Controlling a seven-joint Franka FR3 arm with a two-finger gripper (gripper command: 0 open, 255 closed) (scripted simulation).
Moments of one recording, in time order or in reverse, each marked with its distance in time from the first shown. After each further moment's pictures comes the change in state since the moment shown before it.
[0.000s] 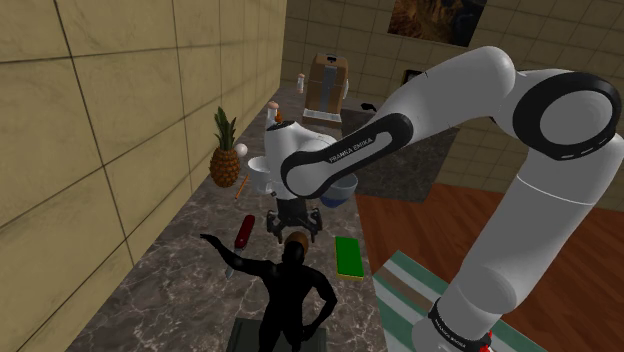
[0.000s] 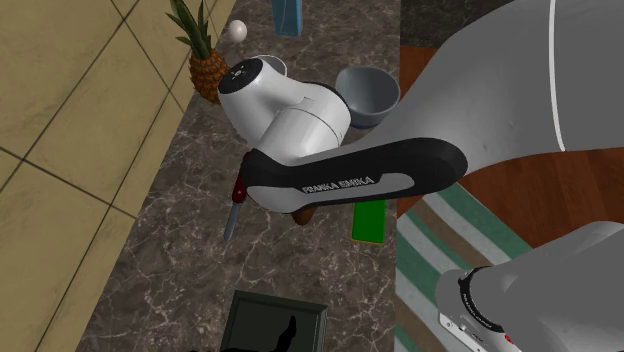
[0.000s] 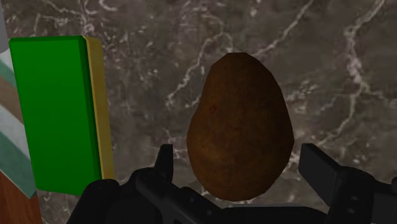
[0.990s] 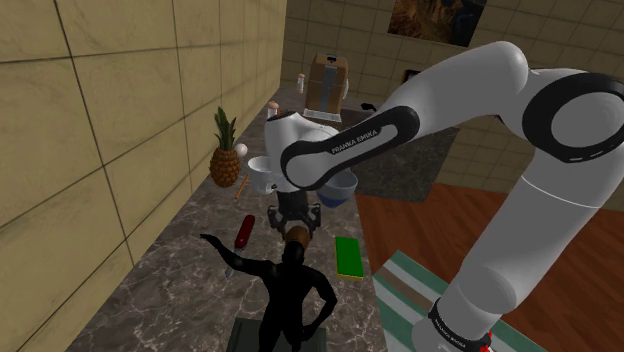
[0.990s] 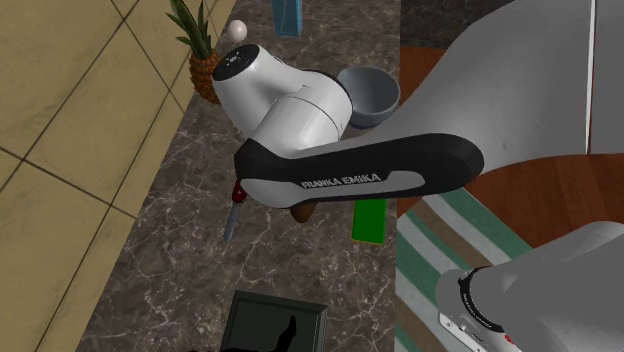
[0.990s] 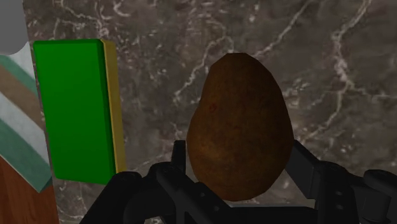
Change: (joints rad) arm -0.001 -0.037 0.001 0.024 0.021 -0.055 -0.015
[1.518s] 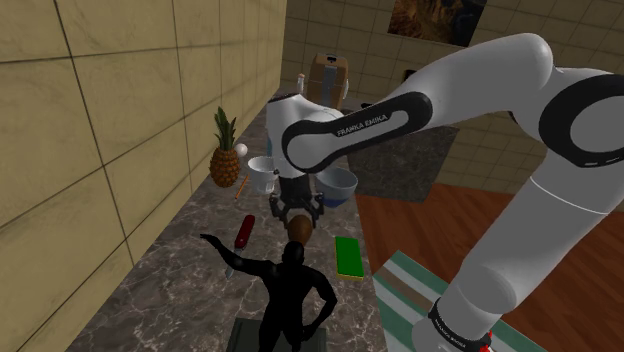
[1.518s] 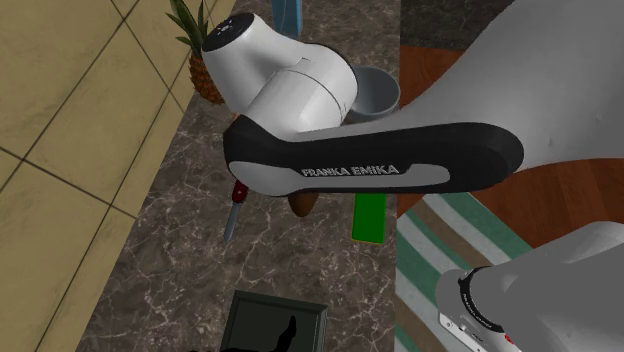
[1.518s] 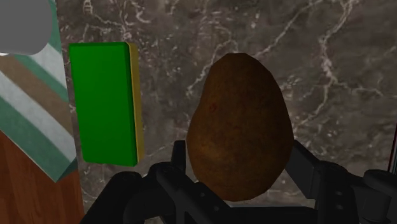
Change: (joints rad) arm -0.003 -0.063 -0.005 0.046 0.030 -0.100 -0.029
